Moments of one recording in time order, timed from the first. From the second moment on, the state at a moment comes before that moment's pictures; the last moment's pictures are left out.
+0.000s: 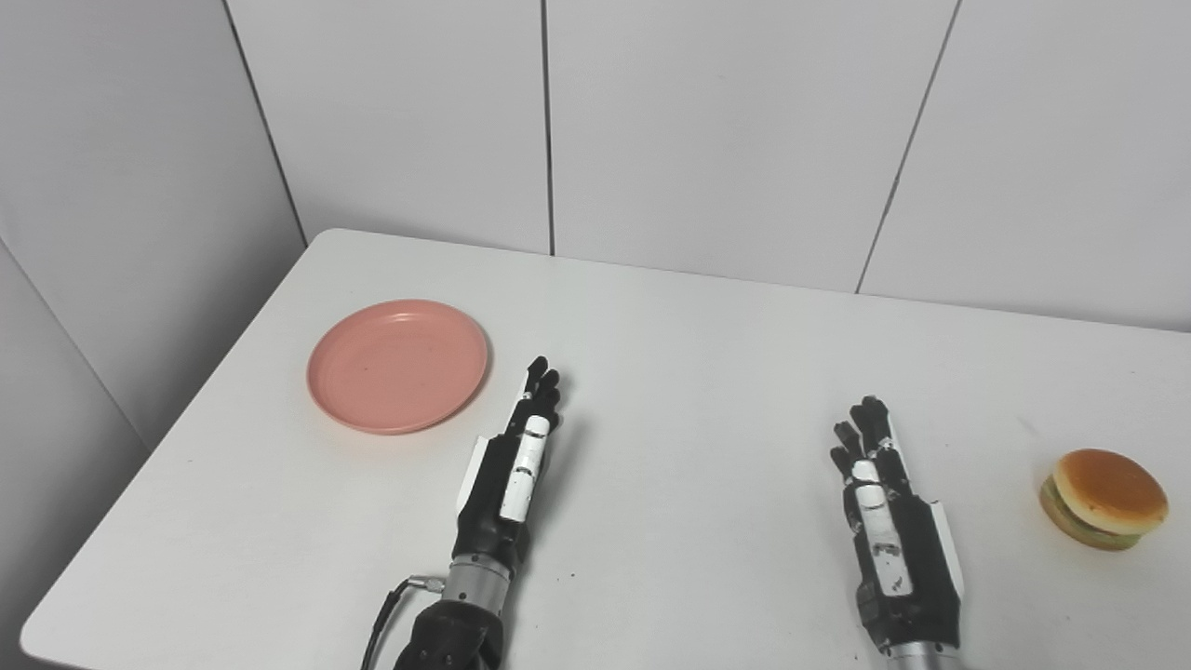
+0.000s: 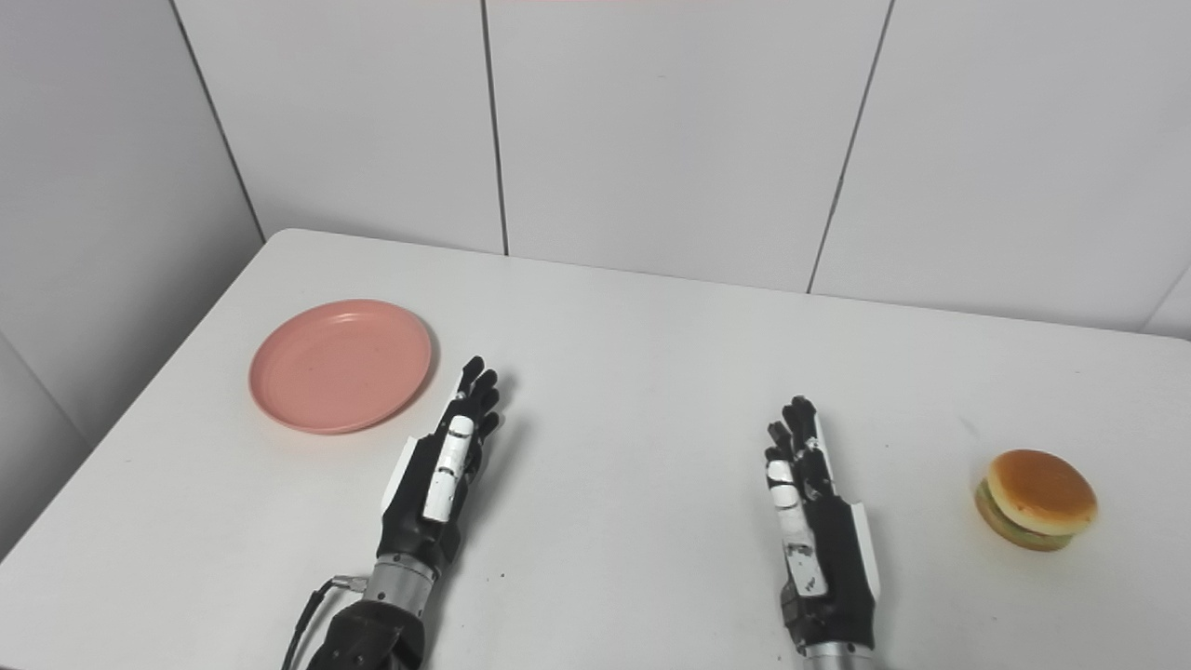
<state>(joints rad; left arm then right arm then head) -0.12 -0.07 0.01 0.04 -0.04 -0.14 0.02 -0.10 0.03 0.06 0.04 0.14 -0.19 0.09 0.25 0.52</state>
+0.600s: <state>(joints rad) -0.22 0.01 0.22 0.02 -0.11 -0.15 0.11 -0.12 0.01 0.05 0.06 0.15 -0.22 0.12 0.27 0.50</state>
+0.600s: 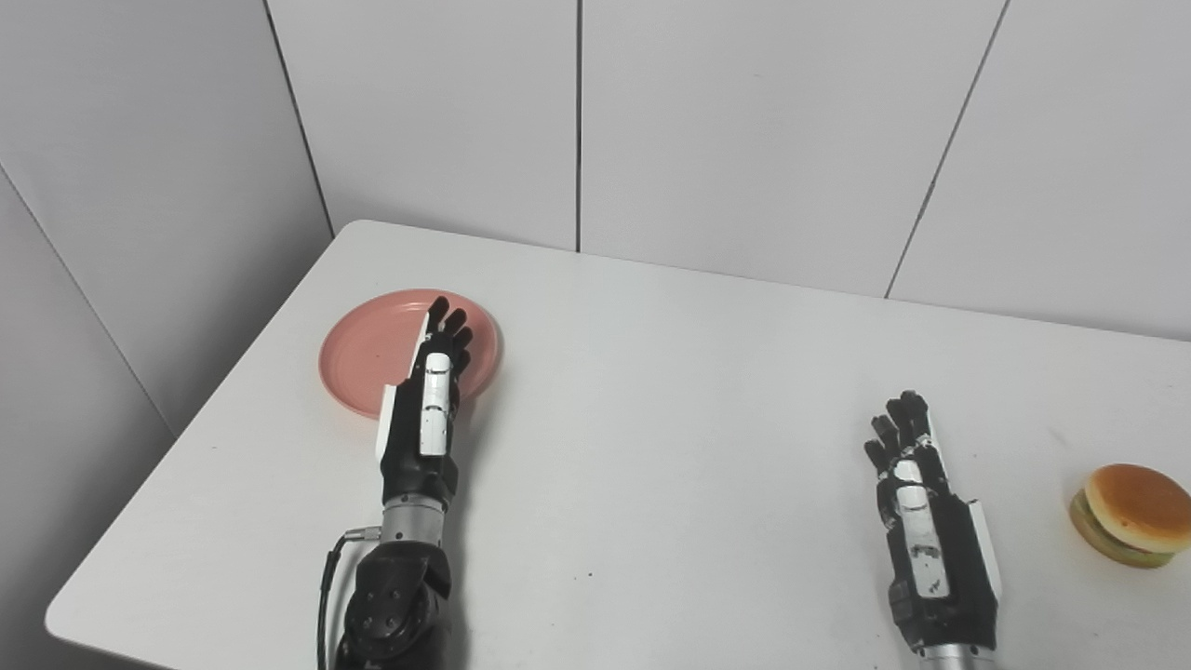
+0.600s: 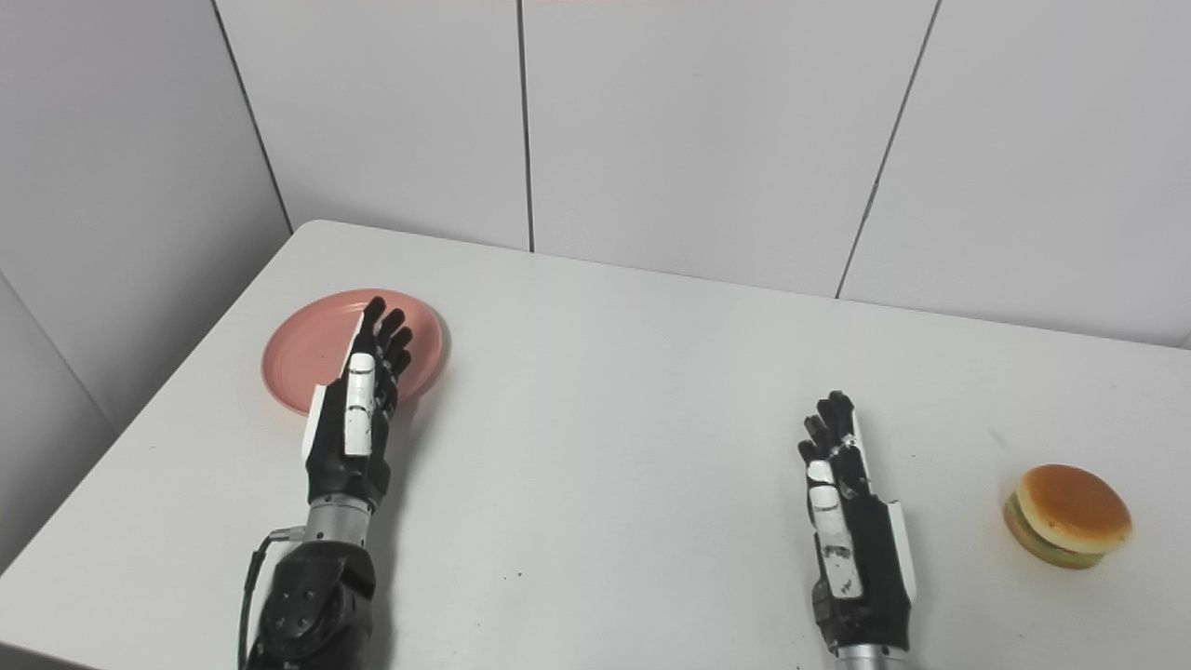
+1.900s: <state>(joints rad) -0.38 0.25 0.45 0.44 -0.15 -0.31 0.29 -0.13 0.00 0.04 0.07 0.17 -0.22 0.13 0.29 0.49</state>
